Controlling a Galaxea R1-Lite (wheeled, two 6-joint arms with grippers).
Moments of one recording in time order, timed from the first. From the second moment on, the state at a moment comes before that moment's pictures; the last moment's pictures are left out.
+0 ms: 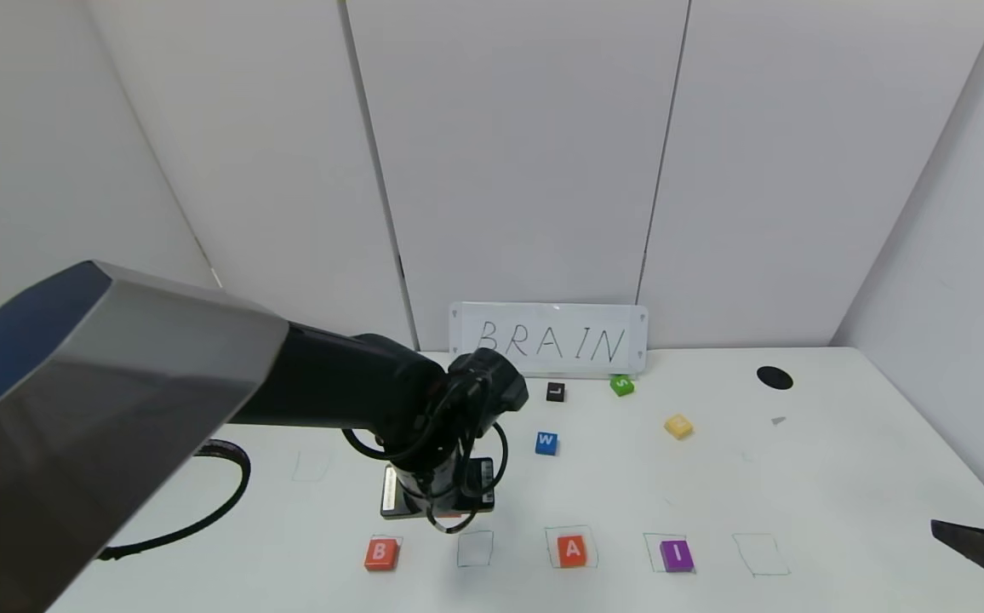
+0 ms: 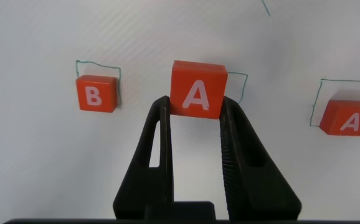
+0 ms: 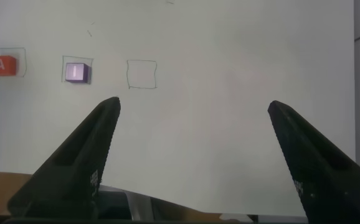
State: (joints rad) left arm -0.63 2.16 -1.45 0.59 0.26 -0.71; right arm -0.02 1.08 -0.56 0.16 0.04 0.00
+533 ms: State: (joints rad) left arm -0.41 2.03 -1.42 0.59 0.21 -0.46; right arm -0.02 1.07 -0.56 0.16 0.03 0.00
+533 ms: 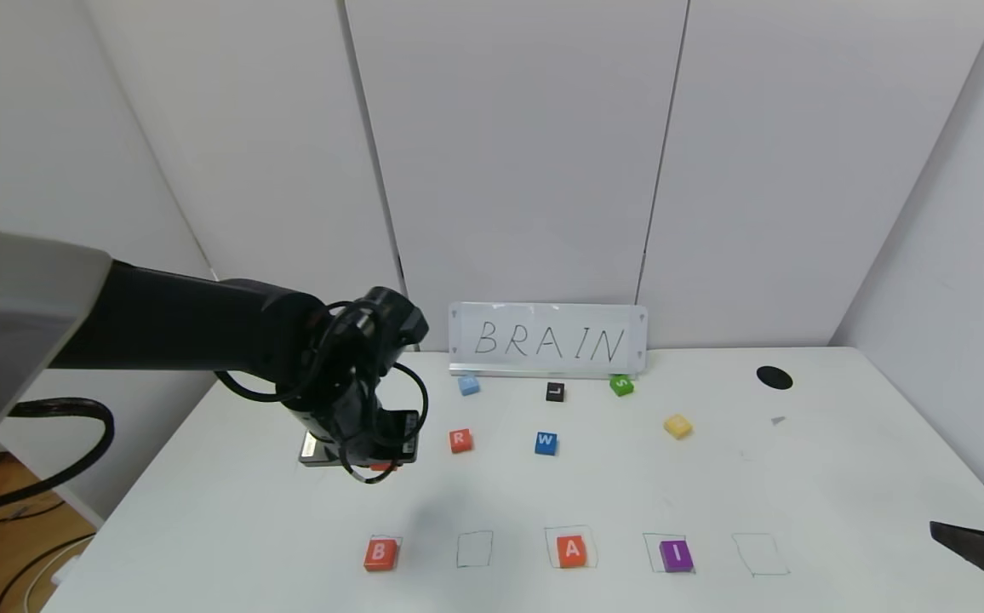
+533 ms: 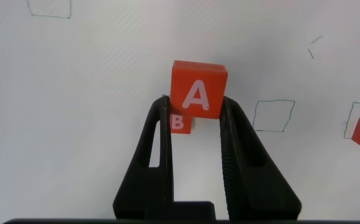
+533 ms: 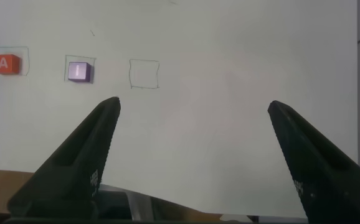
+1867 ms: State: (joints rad) left arm -0.05 2.08 -1.29 0.43 0.13 -0.16; right arm -0.01 1.06 -0.54 0.16 0.04 -0.02
